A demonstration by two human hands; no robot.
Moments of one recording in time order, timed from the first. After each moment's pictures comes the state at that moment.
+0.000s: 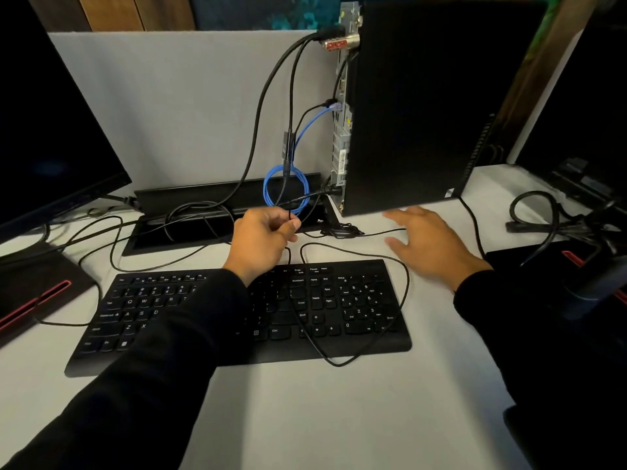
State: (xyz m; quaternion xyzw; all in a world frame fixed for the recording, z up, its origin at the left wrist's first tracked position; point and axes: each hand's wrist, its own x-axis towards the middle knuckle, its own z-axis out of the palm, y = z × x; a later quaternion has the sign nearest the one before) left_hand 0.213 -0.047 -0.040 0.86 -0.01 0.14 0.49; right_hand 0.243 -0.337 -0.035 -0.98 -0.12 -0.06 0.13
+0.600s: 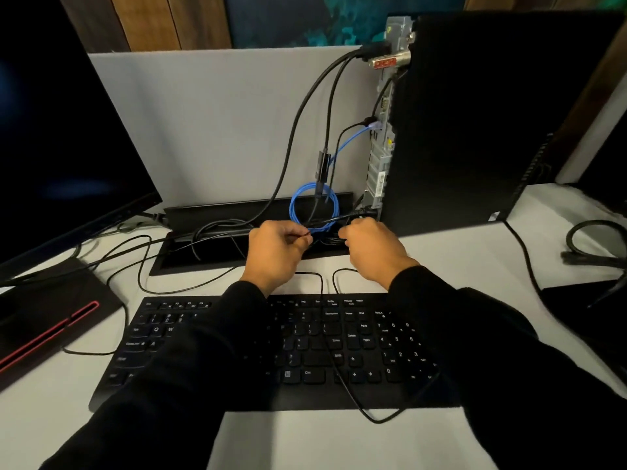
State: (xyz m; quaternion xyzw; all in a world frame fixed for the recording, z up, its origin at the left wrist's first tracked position) left_hand 0.248 -0.016 -0.045 0.88 0.01 0.19 0.43; right_hand 0.298 -0.200 -0.038 -0.97 -0.24 -0.08 0.04
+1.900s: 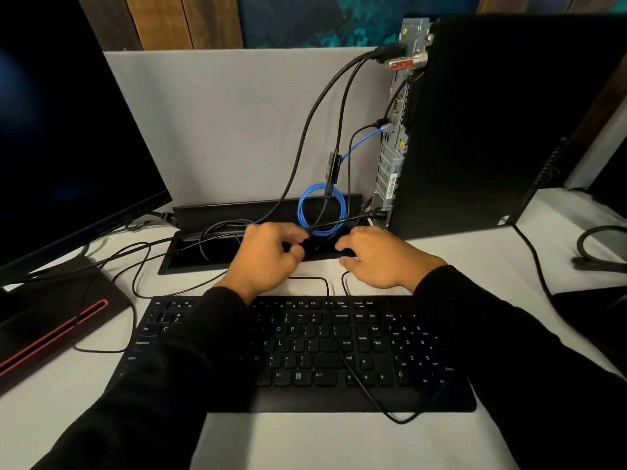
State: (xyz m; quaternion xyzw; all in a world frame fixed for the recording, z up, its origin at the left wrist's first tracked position) left_hand 0.228 0.018 -0.028 0.93 -0.06 0.14 0.33; right_hand 0.284 -0.201 -0.017 -0.95 -0.31 0.06 0.07
